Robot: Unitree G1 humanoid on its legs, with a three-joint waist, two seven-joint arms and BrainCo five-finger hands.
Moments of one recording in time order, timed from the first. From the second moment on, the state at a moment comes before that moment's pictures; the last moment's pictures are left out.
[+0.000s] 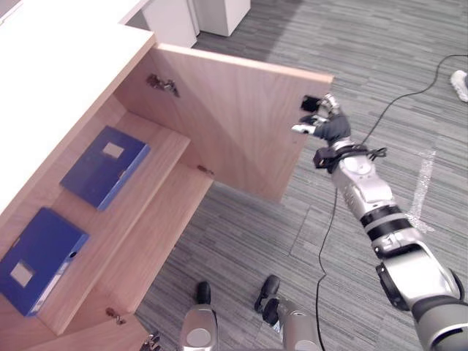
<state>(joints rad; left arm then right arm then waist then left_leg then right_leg) 0.29 0.08 0.16 0.89 -0.09 -0.12 0.01 -0.80 -0.53 0.39 0.54 0.62 -0.08 -0.12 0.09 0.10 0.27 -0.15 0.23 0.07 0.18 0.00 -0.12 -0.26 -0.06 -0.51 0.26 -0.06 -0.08</state>
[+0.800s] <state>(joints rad) 0.30 0.10 0.30 0.99 0.01 -0.10 -0.03 -0.58 -0.51 1.24 0.32 0.25 -0.04 0.56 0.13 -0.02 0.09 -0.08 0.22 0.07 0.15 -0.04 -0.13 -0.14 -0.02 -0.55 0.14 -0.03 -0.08</state>
